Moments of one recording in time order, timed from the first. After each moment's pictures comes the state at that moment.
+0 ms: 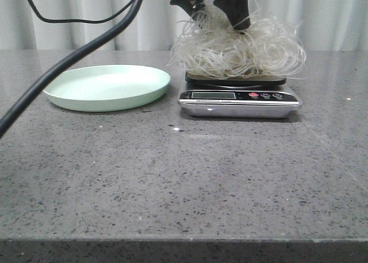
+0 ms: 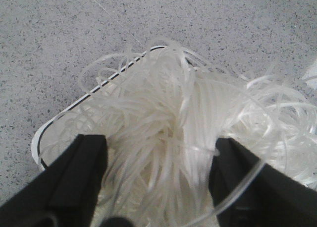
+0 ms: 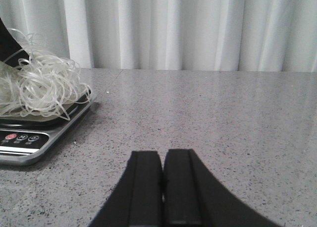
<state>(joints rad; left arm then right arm) -0.63 2.08 -2.05 -0.25 0.90 0.24 0.01 -0.01 0.03 0.10 0.01 -0.04</state>
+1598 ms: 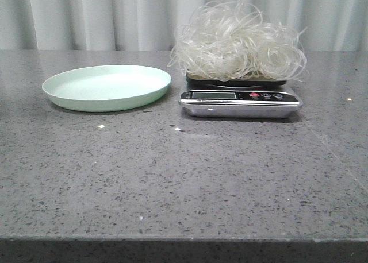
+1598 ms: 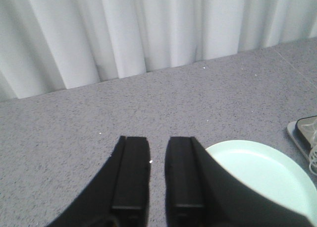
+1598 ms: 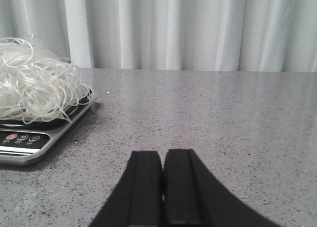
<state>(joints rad) -0.17 1.05 -1.15 -0.07 0.52 0.17 0.01 -0.01 0.03 0.10 0.01 -0.04</state>
